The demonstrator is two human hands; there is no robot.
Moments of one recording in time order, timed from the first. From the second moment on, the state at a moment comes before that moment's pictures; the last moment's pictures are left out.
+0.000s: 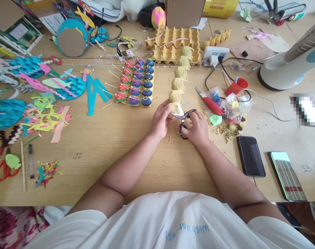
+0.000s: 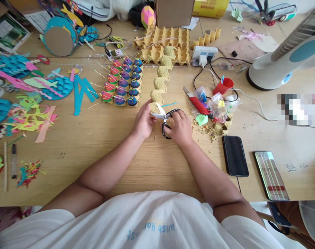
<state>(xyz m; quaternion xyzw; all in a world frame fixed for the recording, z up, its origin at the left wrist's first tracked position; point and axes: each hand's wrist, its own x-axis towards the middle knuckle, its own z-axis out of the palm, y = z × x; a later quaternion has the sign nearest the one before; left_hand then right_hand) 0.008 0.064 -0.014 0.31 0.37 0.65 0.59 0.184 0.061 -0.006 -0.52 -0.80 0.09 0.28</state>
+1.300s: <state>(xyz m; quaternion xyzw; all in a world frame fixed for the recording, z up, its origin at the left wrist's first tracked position) 0.008 0.060 -0.004 0.22 0.33 0.69 0.60 0.188 0.065 -0.008 -0.52 -0.79 0.09 0.32</state>
